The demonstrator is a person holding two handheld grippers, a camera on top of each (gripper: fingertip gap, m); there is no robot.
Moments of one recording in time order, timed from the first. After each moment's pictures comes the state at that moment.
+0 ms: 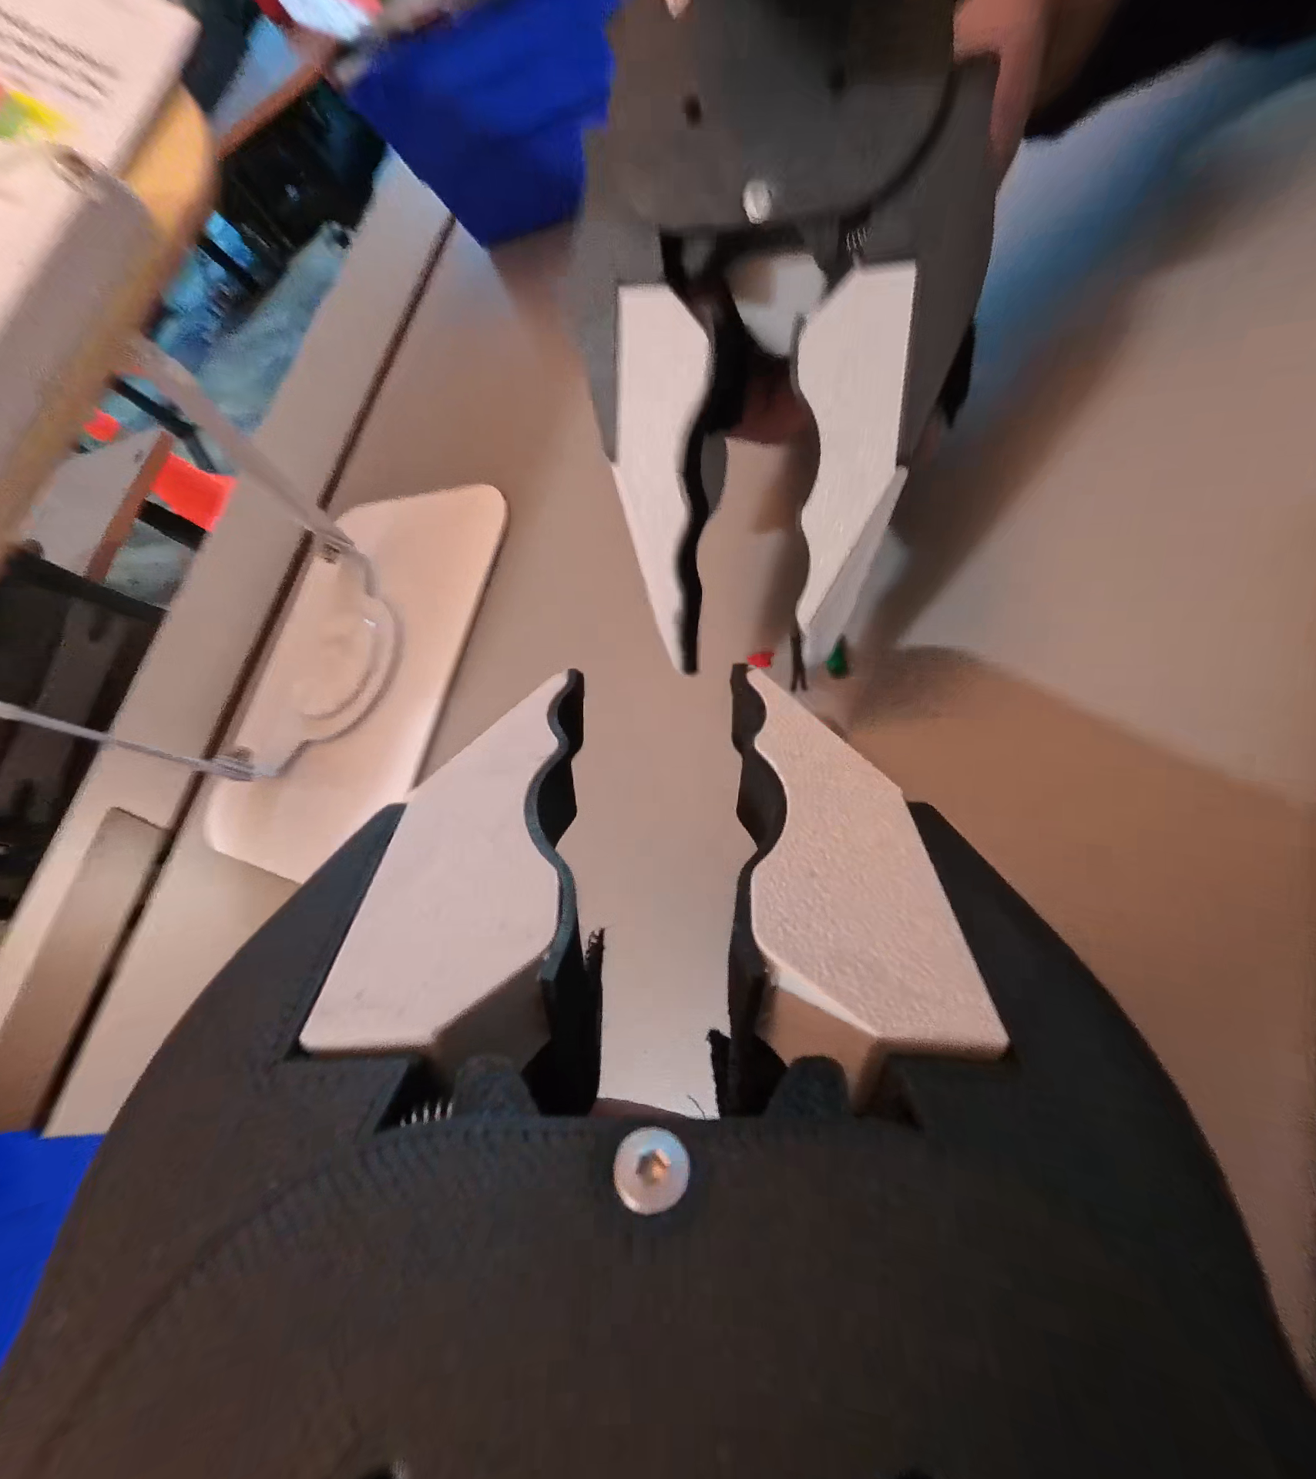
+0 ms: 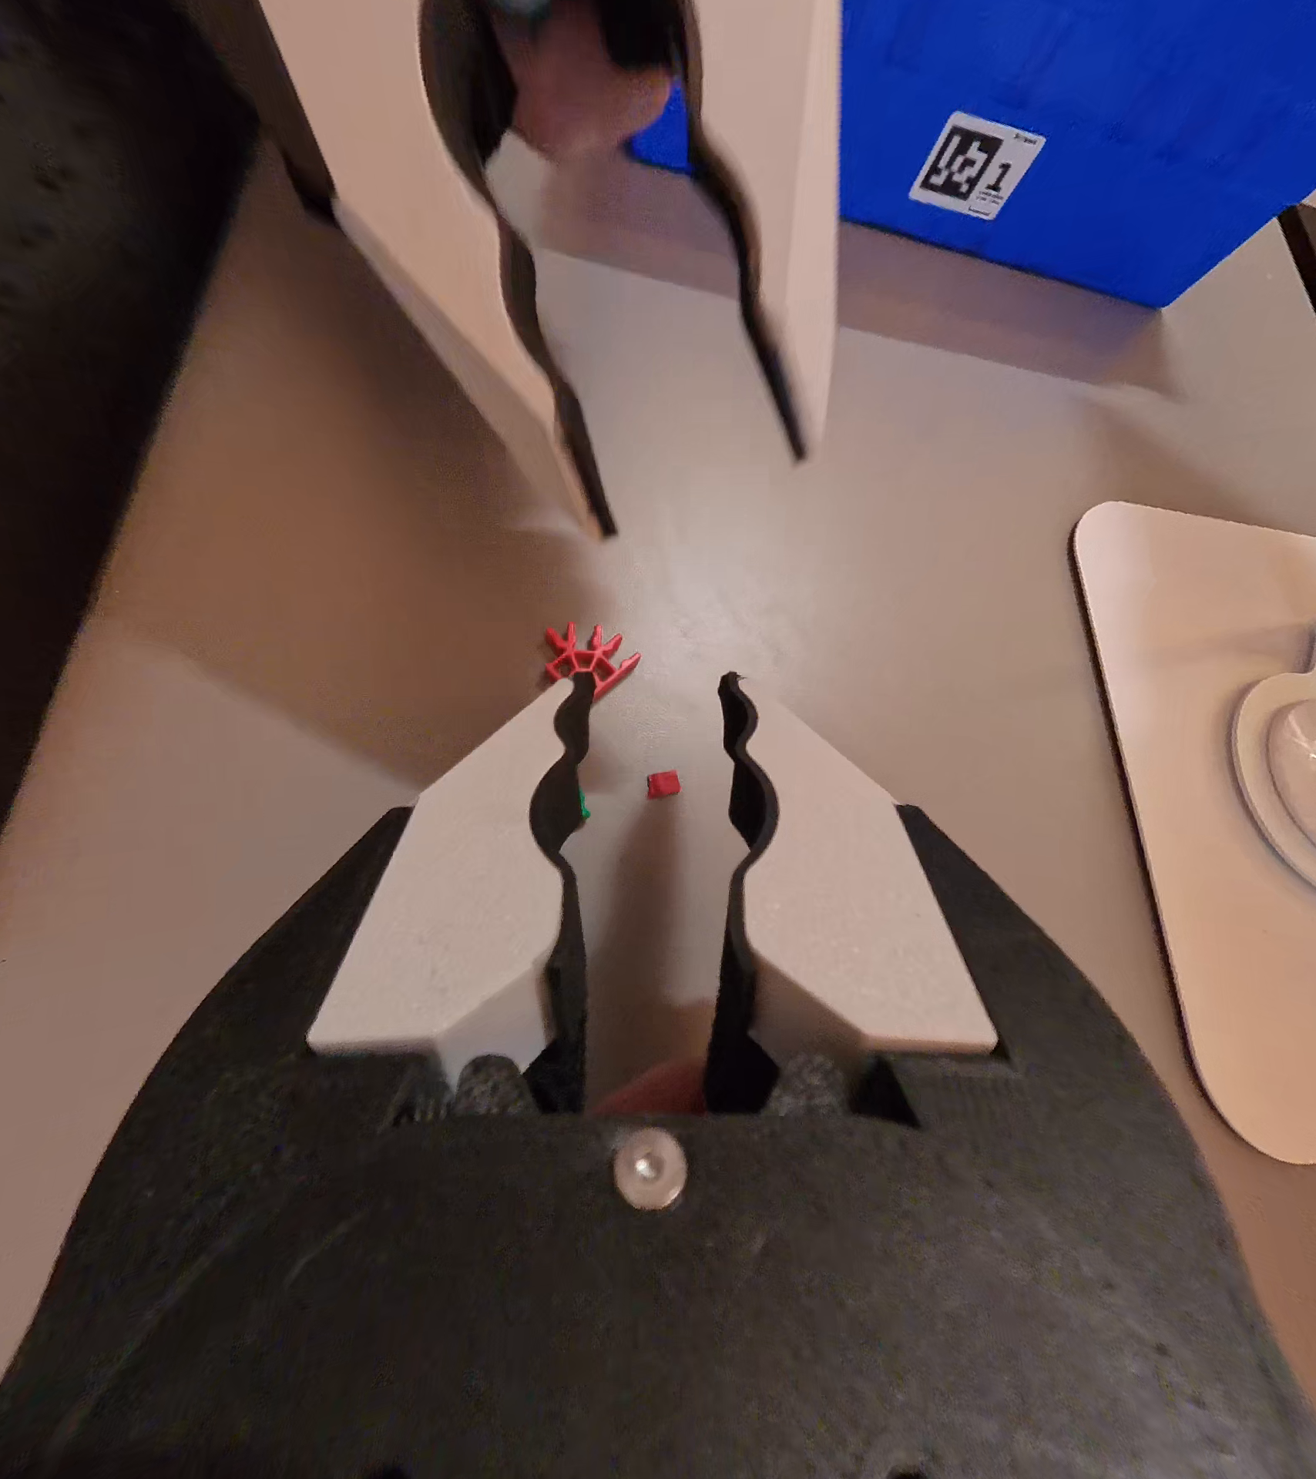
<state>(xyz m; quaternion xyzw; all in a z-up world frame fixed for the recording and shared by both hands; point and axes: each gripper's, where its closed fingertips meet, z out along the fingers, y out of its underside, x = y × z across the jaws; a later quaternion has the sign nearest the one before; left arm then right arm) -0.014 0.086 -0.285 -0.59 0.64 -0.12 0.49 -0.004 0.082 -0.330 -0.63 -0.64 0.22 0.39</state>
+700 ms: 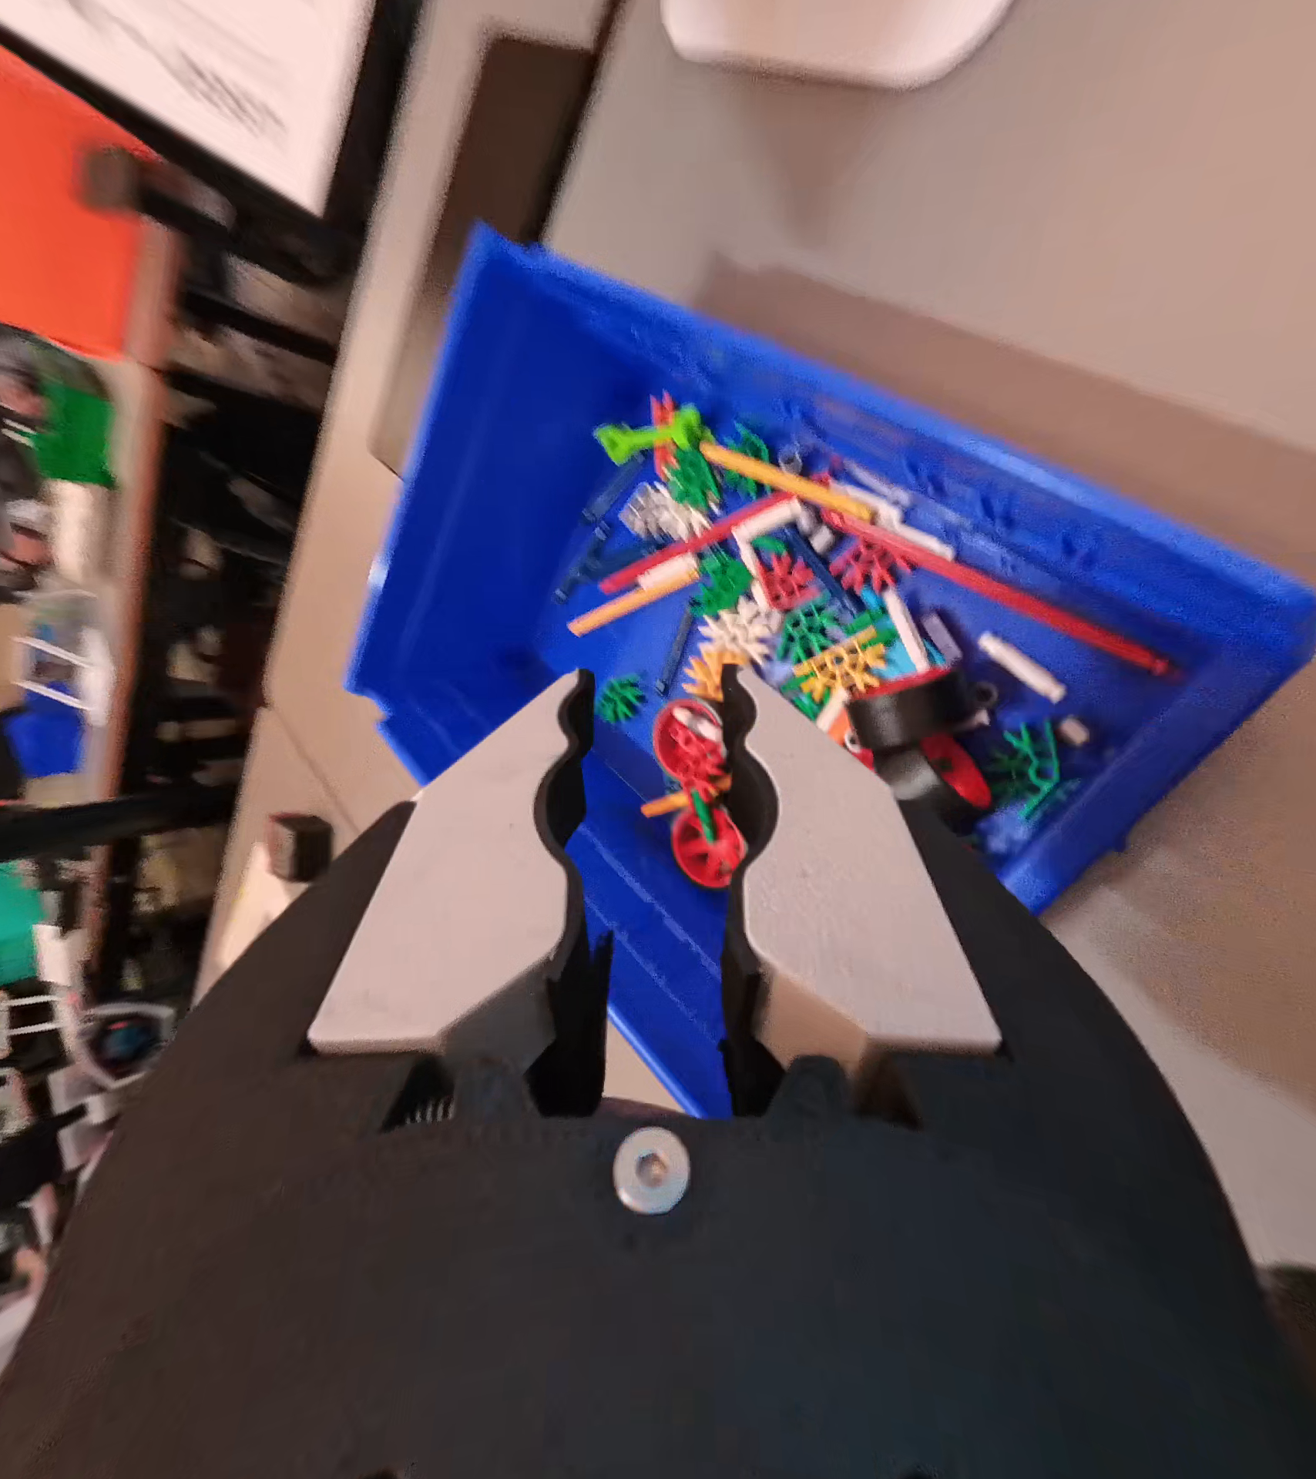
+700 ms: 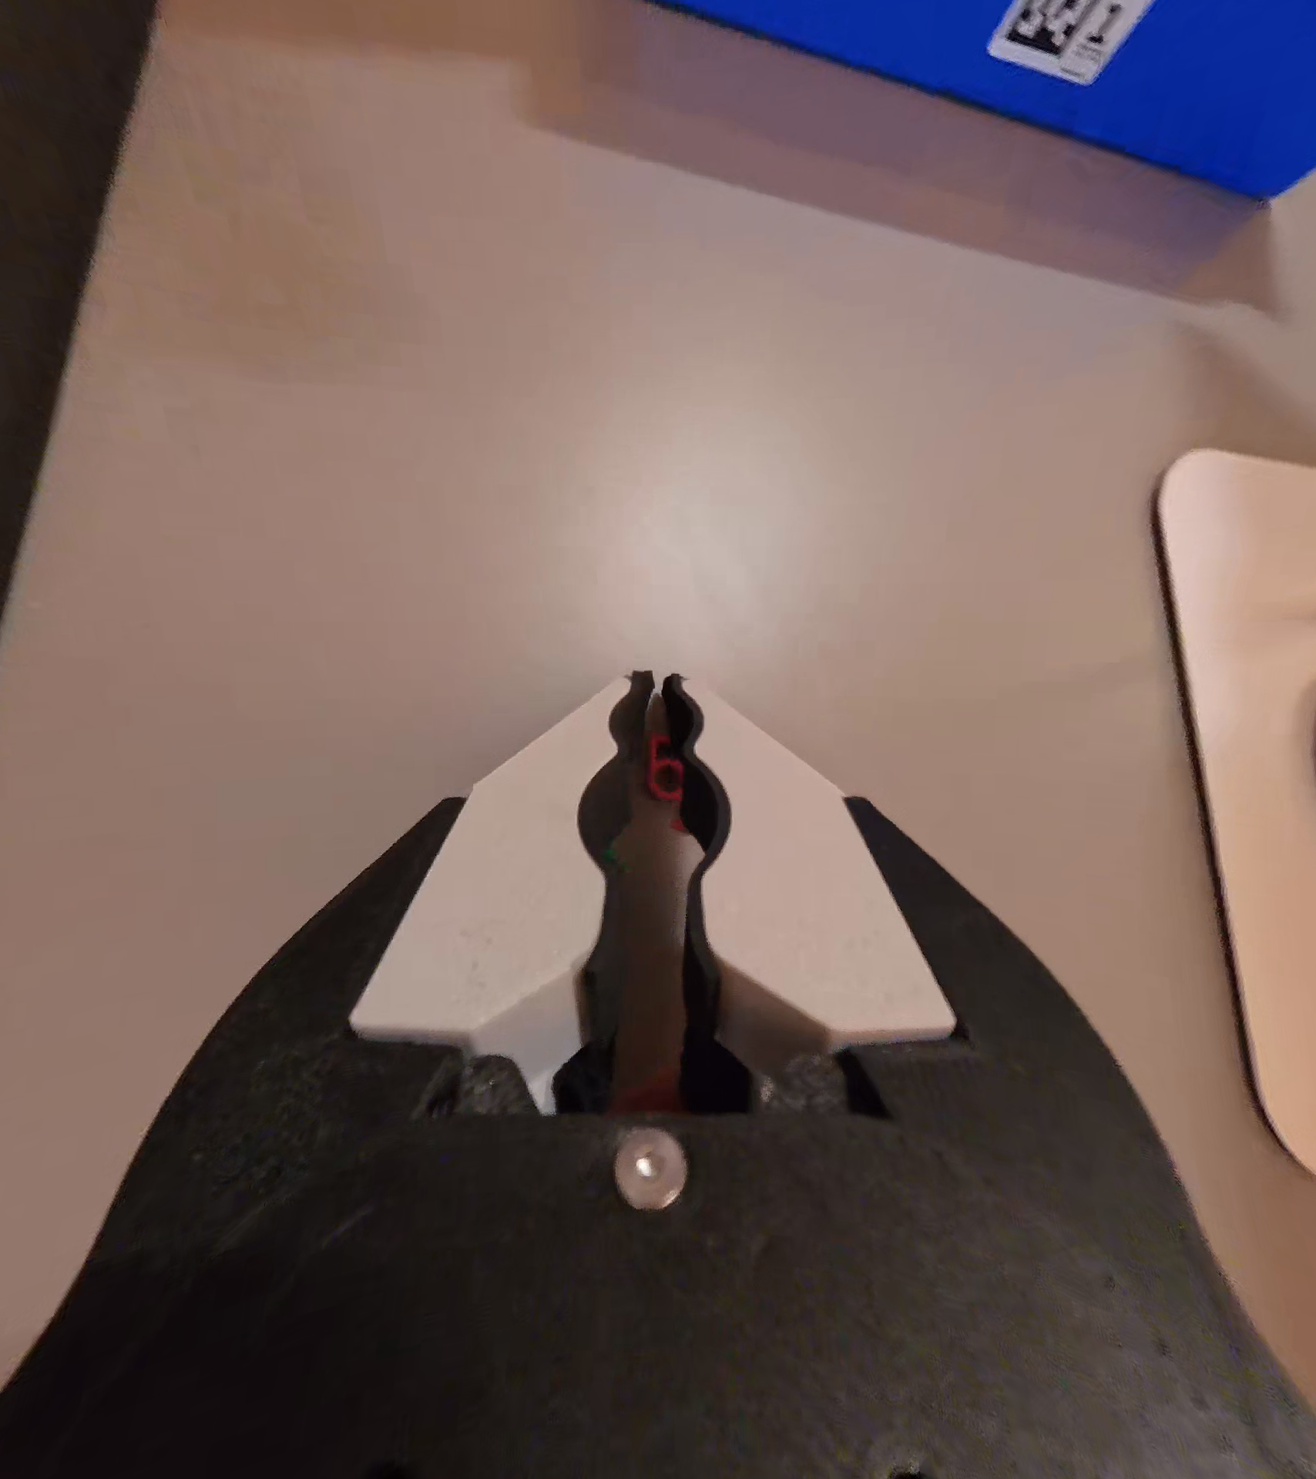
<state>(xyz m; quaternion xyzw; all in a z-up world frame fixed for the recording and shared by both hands) -0.290 0.196 -0.217 -0.75 0.55 0.14 0.34 -0.014 0.084 -0.355 -0.66 -0.64 0.17 0.35</state>
